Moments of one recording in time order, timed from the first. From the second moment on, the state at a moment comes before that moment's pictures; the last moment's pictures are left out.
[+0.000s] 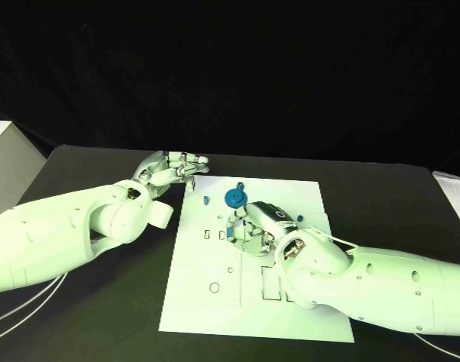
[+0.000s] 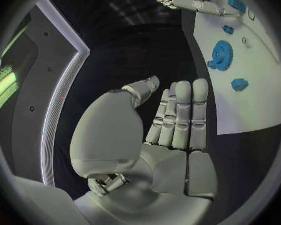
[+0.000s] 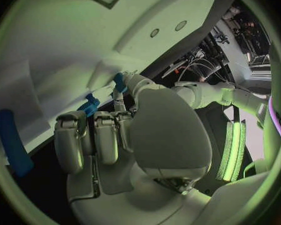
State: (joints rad) left arm 1.21 -0.82 -0.05 1.41 -0.14 -0.25 0.36; left_hand 1.30 -0.21 0.60 0.02 0.05 0.92 0.20 0.21 0.22 1.18 0.13 0.08 0.11 1.13 0.05 1.02 0.67 0.18 0.98 0.15 1.11 0.68; right arm 1.13 -0.61 -0.19 1.62 -1.46 -0.66 -0.35; right_hand 1.43 -0.21 0.39 0.22 0.24 1.01 0.12 0.25 0.39 1.47 0.04 1.49 1.31 1.46 -0.04 1.56 1.31 0.01 1.47 0.07 1.57 1.31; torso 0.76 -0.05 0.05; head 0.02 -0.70
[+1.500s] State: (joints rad) left arm 1.21 -0.82 -0.05 1.41 -0.14 -0.24 0.36; left_hand 1.30 -0.20 0.60 0.02 0.05 0.92 0.20 0.21 0.22 1.17 0.12 0.08 0.11 1.13 0.05 1.02 0.67 0.18 0.98 0.14 1.12 0.69; right arm 1.12 -0.61 -0.19 1.62 -1.47 -0.65 -0.35; right_hand 1.37 -0.22 0.14 0.29 0.10 0.90 0.16 0.21 0.34 1.43 0.07 1.40 1.31 1.46 -0.01 1.55 1.31 0.01 1.46 0.10 1.57 1.31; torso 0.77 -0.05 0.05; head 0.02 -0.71
